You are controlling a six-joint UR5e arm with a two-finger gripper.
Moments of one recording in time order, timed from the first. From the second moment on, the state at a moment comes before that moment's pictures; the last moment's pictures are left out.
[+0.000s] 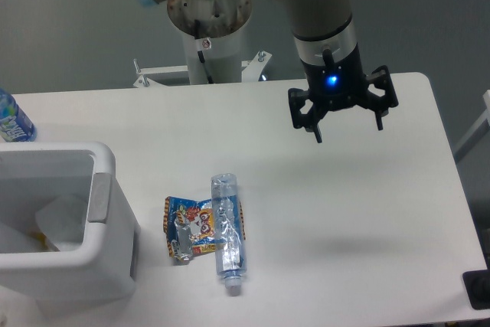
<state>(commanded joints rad) 2.54 -1.74 -1.49 -1.09 1.73 0.55</state>
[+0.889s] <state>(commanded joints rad) 2.51 -1.86 -1.48 -1.05 1.69 0.47</state>
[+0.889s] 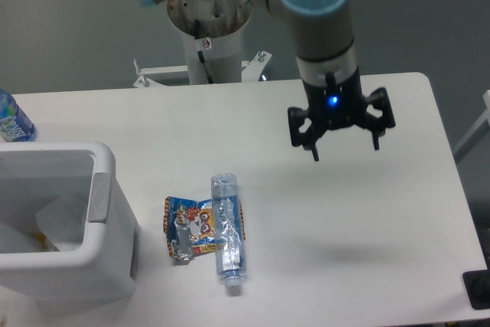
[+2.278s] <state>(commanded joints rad) 2.35 -2.27 -1.35 -0.88 1.37 0.27</state>
